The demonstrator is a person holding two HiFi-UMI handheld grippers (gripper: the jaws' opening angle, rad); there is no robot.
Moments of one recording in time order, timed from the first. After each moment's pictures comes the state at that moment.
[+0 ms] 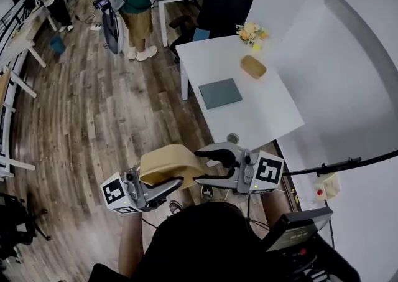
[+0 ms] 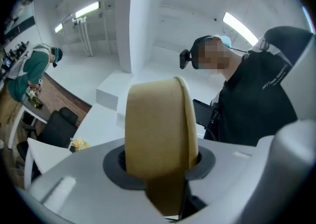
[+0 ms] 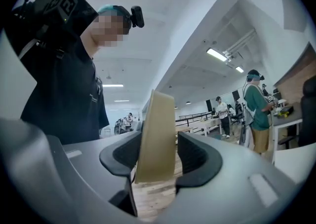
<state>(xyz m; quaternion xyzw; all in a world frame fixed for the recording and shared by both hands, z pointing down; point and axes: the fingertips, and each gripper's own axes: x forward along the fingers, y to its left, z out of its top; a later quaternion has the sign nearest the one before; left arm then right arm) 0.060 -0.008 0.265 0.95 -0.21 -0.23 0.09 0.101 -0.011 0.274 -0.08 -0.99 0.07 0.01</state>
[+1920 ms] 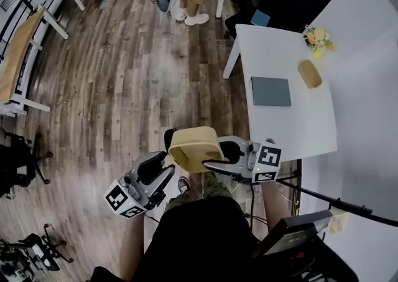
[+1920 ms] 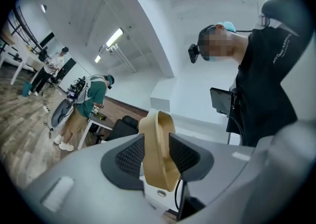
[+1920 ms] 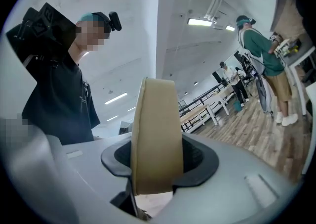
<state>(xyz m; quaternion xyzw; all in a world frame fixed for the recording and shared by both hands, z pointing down) -0.082 -0.010 0.362 0.83 -0.51 -0.18 0.14 0.001 -0.059 0.390 -0.19 -0.95 0.24 0.05</state>
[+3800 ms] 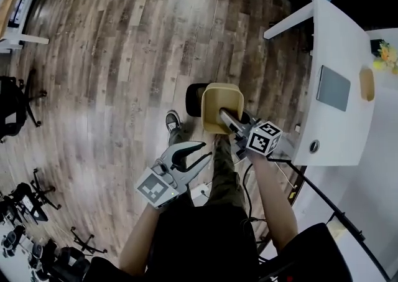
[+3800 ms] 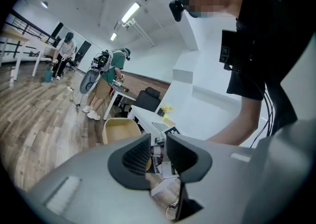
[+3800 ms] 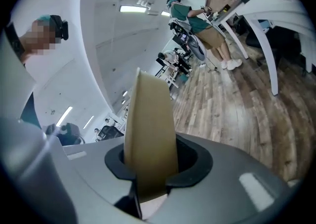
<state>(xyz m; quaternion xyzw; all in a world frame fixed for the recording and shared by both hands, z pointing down) -0.141 0.006 0.570 0.79 -0.53 -0.05 0.29 -0.138 -0.100 0.715 0.05 -0.87 0.45 0.17</state>
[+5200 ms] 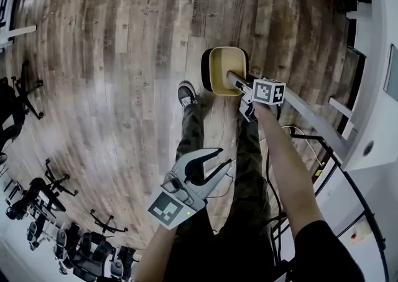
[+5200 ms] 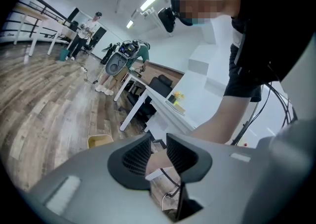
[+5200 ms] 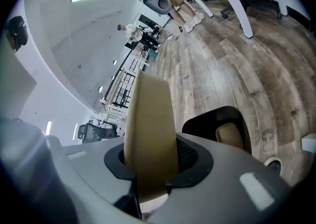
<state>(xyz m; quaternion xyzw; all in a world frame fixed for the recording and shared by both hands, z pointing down) -0.133 0.045 0.732 0.76 -0.54 -0.03 0.38 -0.153 -0.077 1.059 0.10 -0.77 0.56 0.29</state>
